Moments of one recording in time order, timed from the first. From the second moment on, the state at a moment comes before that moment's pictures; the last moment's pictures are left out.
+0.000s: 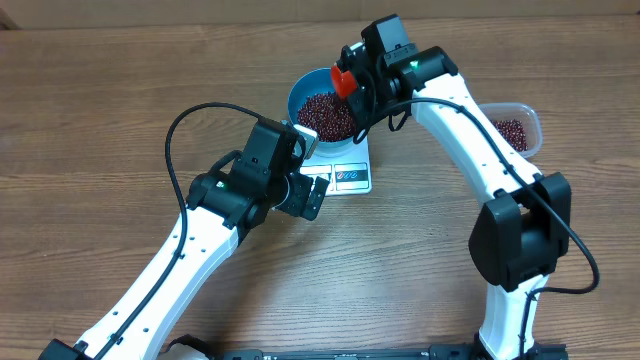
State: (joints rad) left arm -0.49 1.38 1.10 -0.74 0.03 -0.07; right arm 0.40 2.08 1.88 -0.96 -0.16 -0.17
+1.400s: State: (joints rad) left arm -0.49 1.38 1.10 -0.74 0.03 -0.07; right arm 0.41 2.15 1.88 -0.88 -0.11 -0.29
